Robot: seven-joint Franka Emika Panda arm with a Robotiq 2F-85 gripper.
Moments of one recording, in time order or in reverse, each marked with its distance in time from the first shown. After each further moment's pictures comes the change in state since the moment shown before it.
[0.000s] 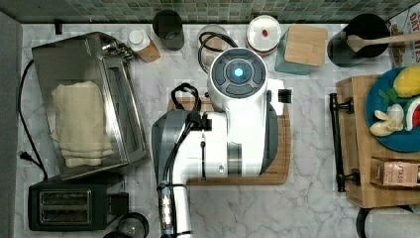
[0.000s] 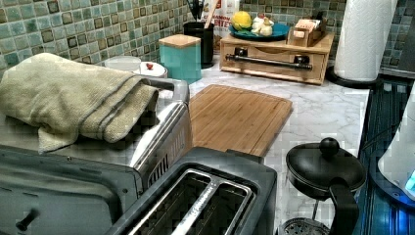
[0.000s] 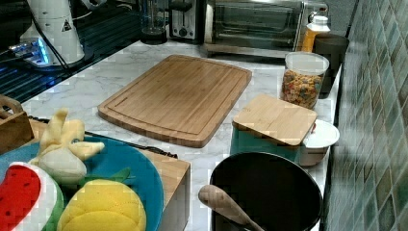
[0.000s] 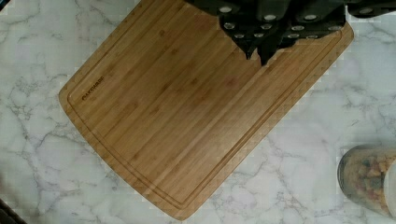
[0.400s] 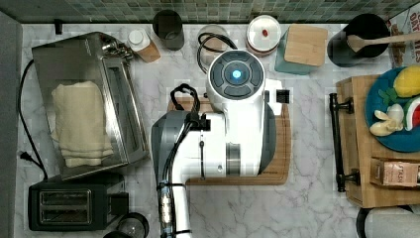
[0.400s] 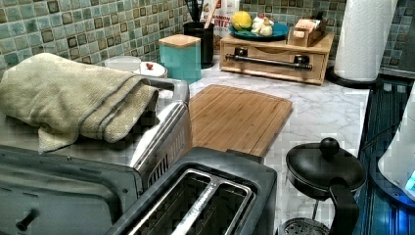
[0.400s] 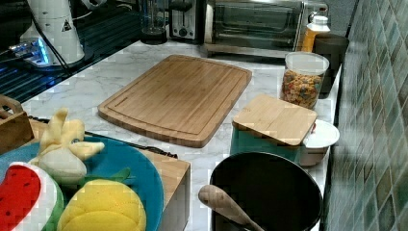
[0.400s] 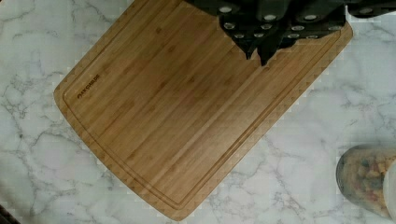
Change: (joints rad) arm 0.002 0.000 0.002 -0.020 -0.001 0.024 0.002
